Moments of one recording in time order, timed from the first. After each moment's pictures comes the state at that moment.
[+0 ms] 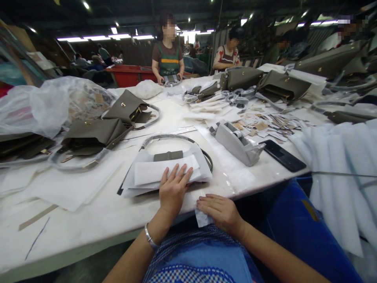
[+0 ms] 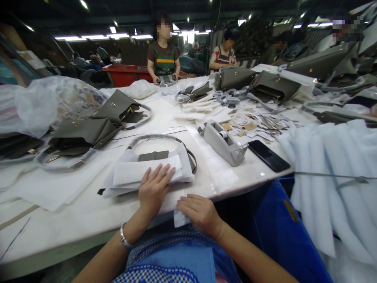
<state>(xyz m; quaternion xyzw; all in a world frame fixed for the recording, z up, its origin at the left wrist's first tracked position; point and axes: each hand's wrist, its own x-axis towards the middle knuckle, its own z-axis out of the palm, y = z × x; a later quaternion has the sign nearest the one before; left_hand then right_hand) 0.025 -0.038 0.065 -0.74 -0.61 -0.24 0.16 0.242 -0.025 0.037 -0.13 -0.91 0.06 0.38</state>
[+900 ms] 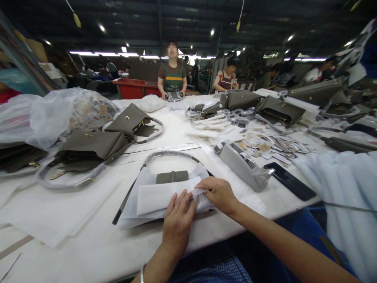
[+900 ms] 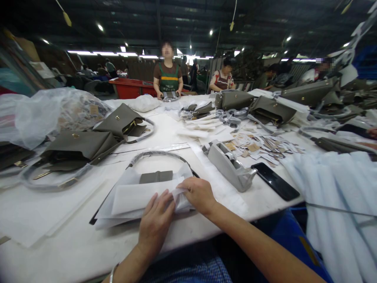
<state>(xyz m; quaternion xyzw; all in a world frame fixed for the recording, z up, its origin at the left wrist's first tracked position) 0.023 -0.035 0.050 -0.74 -0.57 -0.30 0.20 0.181 0.078 0.107 -0.32 -0.89 0.16 0.28</state>
